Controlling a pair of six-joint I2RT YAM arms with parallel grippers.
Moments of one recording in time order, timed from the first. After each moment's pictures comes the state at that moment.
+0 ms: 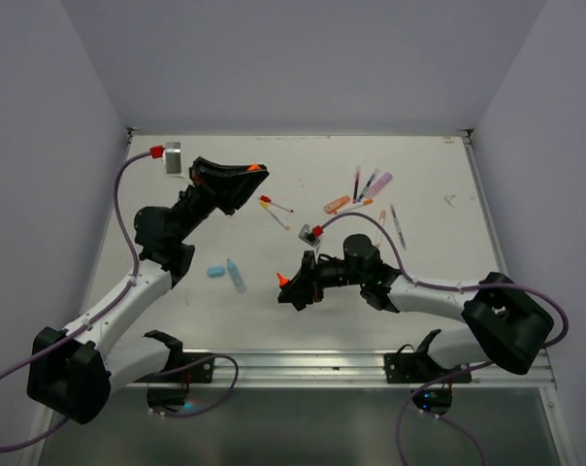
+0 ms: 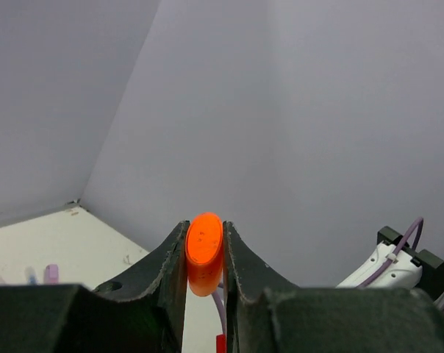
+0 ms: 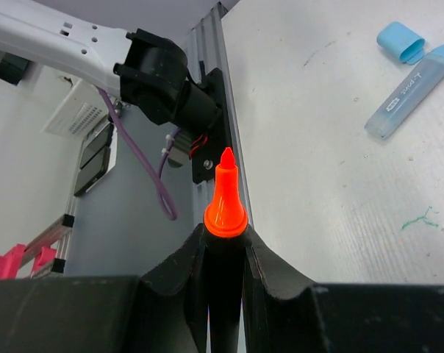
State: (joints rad) left arm -0.39 1.08 0.71 1.00 0.51 -0.88; right arm 0.83 1.37 0.51 0.63 -0.76 0.59
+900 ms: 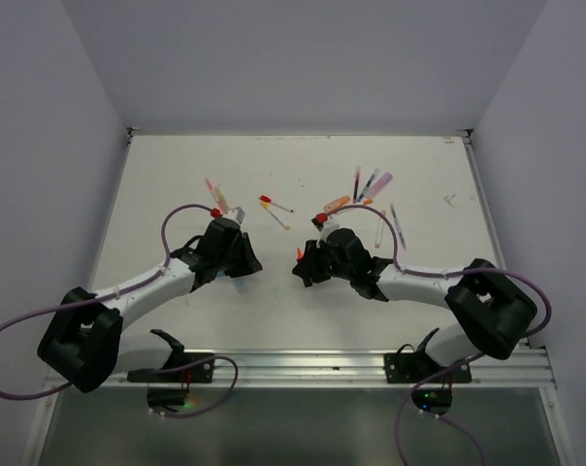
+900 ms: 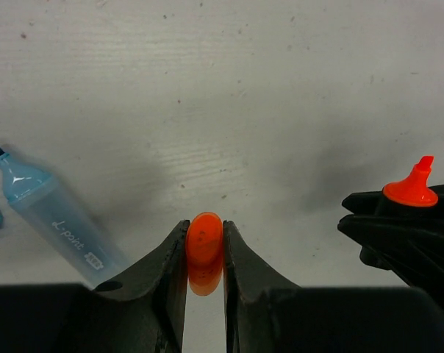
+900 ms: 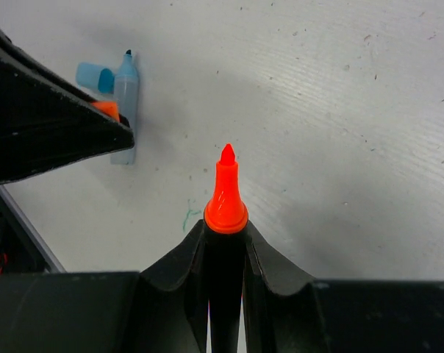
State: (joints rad) left arm -0.55 1.25 0.63 -0.21 0.08 -0.70; right arm 0.81 1.45 0.60 0.30 -0.12 0.58
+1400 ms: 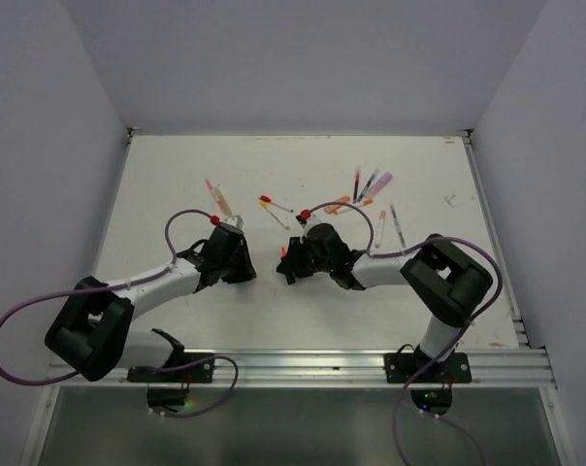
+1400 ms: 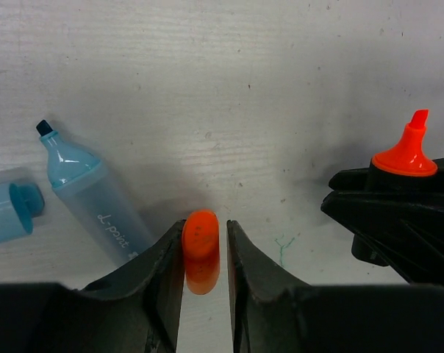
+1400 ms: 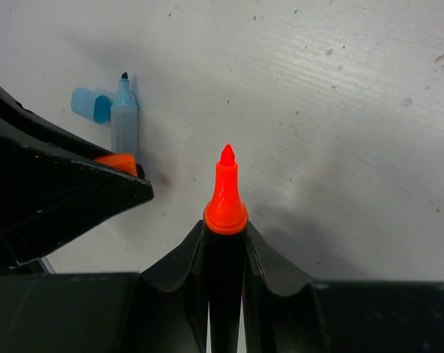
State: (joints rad) left arm -0.56 1.33 0.58 -0.21 -0.01 -0.70; right arm 0.82 1.74 0.75 0.40 -0.16 0.68
